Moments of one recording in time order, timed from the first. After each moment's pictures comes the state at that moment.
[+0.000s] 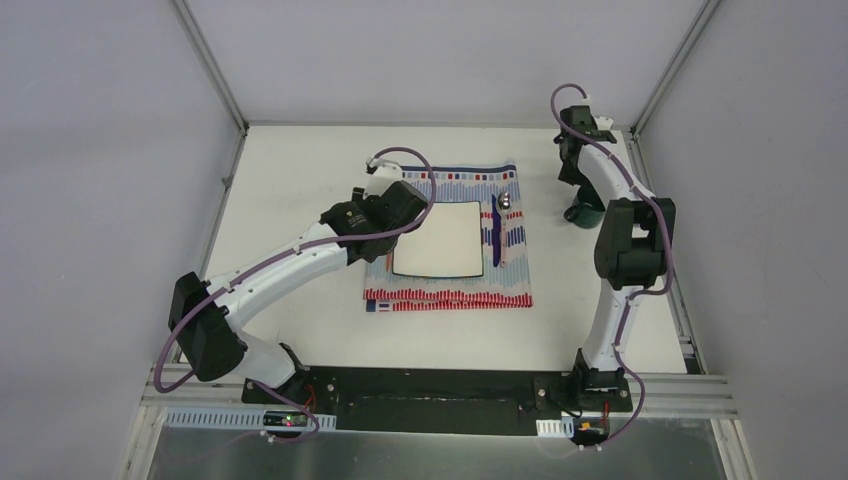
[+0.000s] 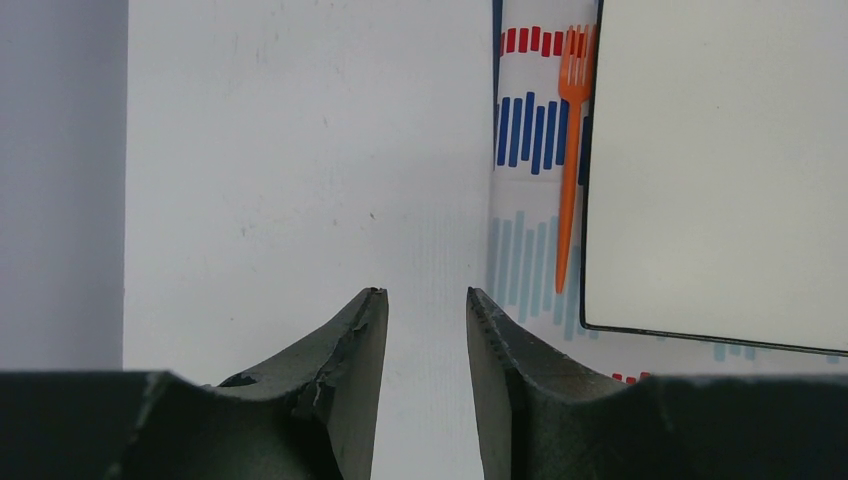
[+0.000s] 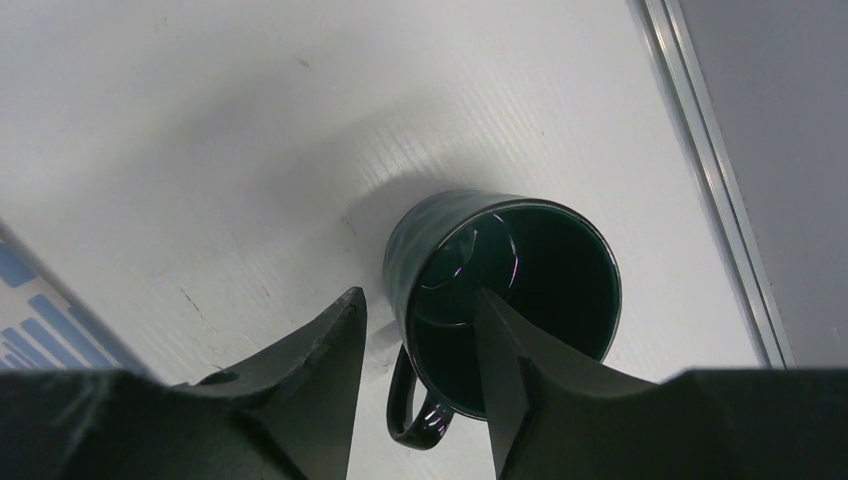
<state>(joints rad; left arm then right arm) -0.86 1.42 1.28 -0.79 -0.84 -0.45 0.09 2.03 1.73 -0.76 0.53 0.36</state>
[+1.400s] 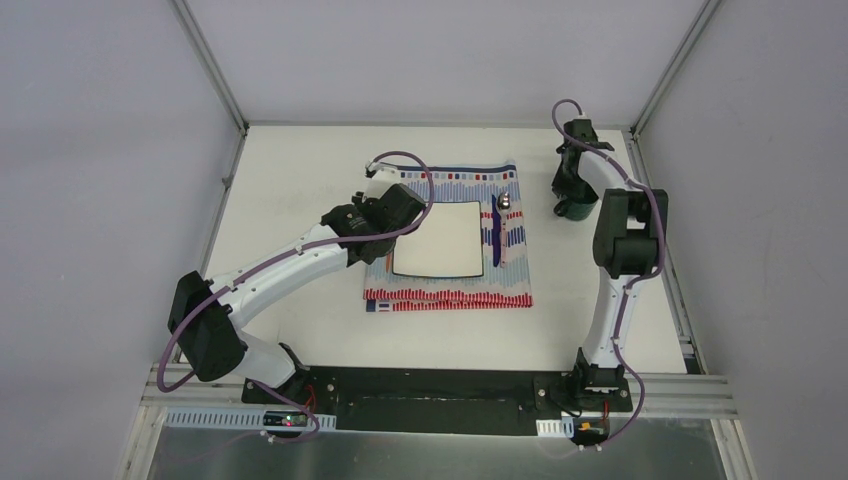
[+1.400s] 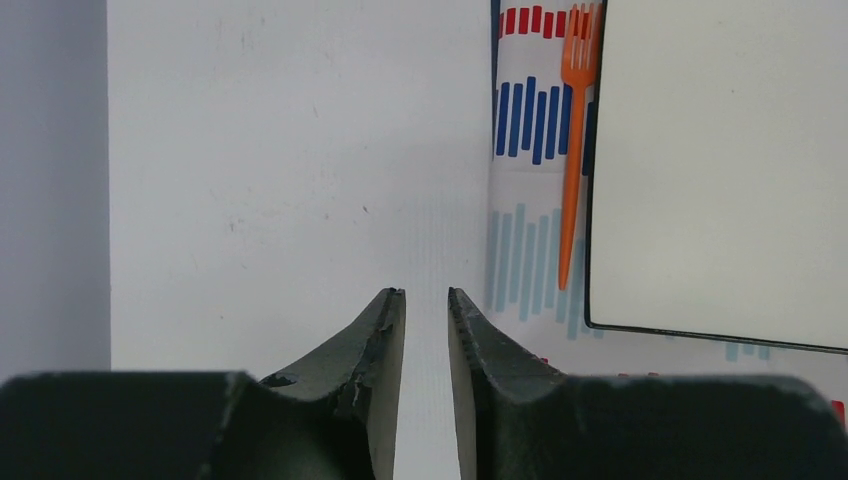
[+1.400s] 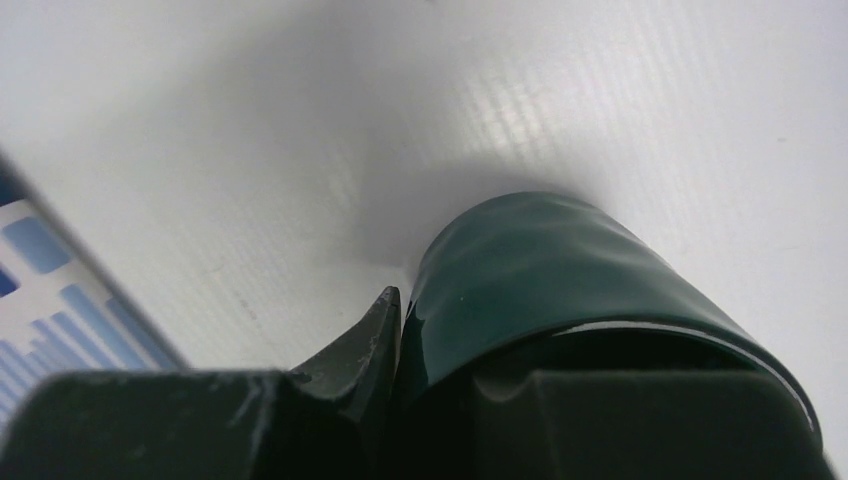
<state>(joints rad) -0.84 1.42 1.23 -0.76 -0.81 -0.45 0.03 2.16 1.71 -0.67 0.25 0.38</state>
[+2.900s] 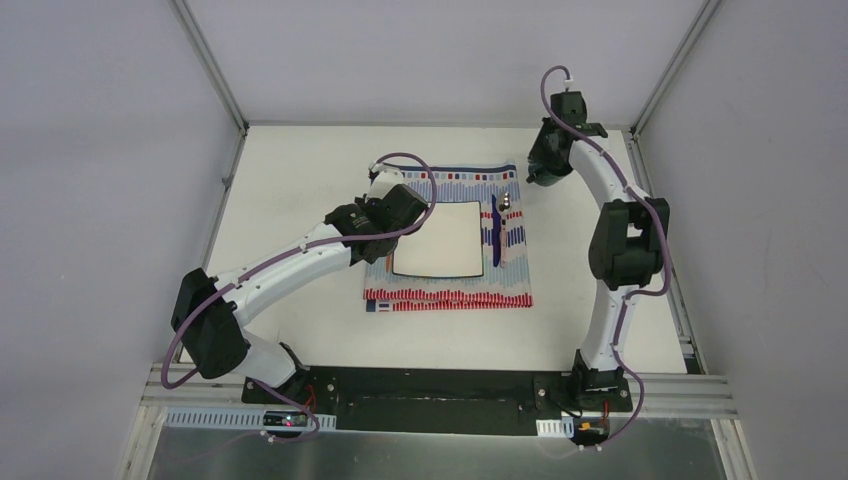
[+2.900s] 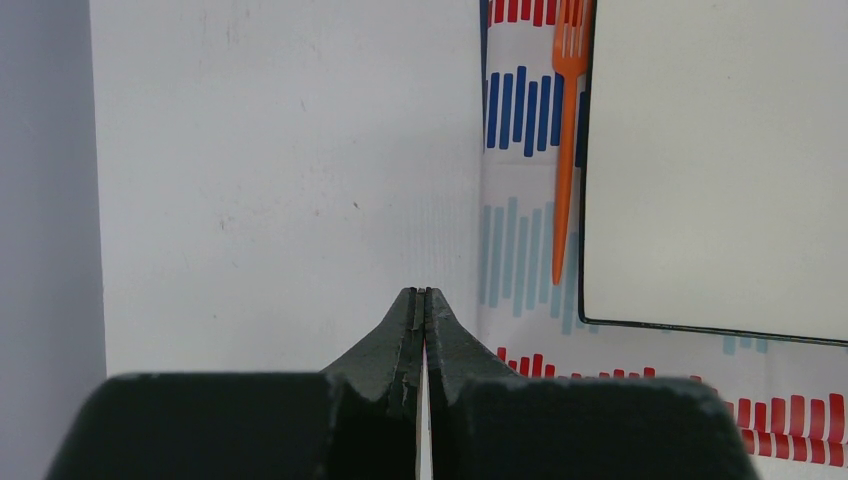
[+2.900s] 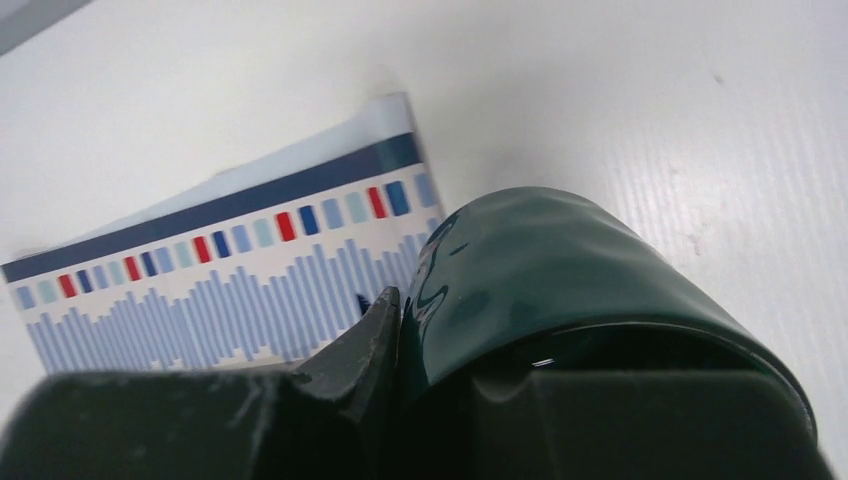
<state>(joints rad) -0.84 1.44 1.23 -0.75 -0.79 -0.45 0.12 2.04 1.79 -0.62 0.05 0.47</state>
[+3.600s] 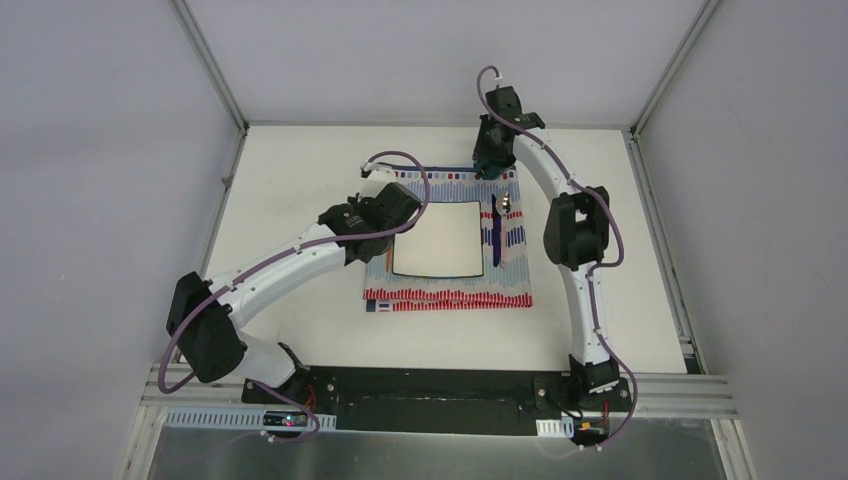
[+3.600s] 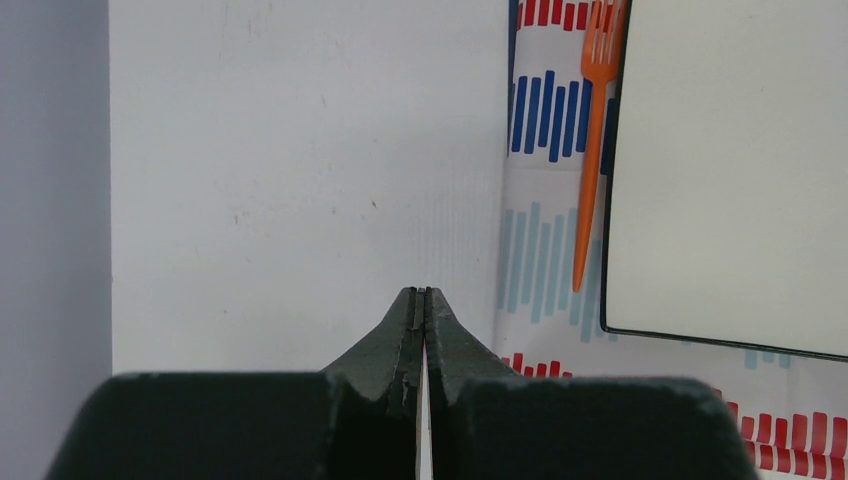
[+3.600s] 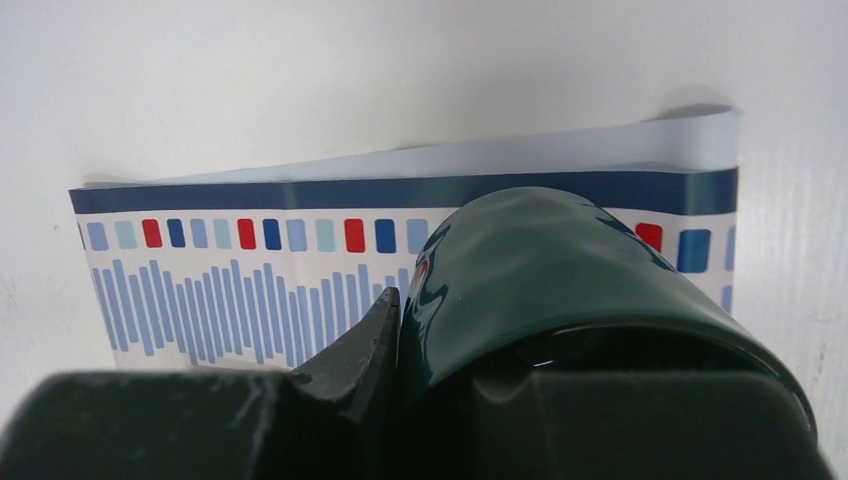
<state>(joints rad) -0.81 1.42 1.21 -0.75 -0.80 -0.45 0.34 2.37 2.24 -0.75 0.02 0.47</state>
